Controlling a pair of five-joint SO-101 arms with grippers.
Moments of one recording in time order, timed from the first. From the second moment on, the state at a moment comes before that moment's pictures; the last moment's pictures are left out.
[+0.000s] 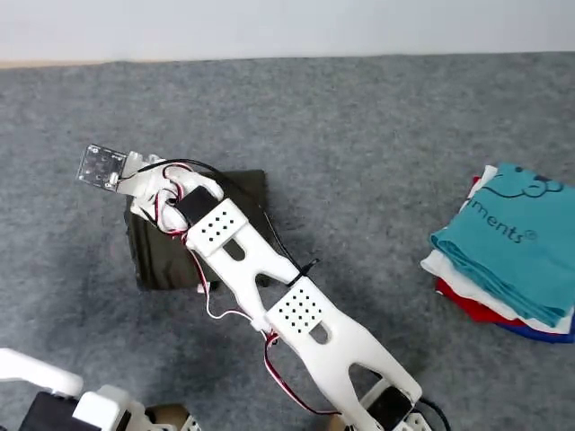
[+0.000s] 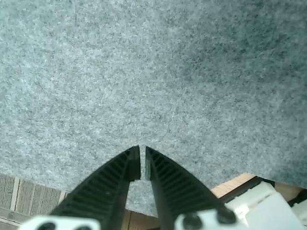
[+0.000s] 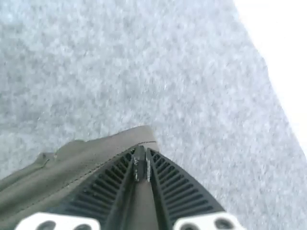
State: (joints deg) left arm -75.1 -13.4 17.4 96.2 -43.9; right arm -48.7 79.6 -90.5 54.6 33.6
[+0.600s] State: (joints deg) left arm -75.1 -13.4 17.4 96.2 -43.9; right arm -48.7 68.3 -93.1 82.1 33.9
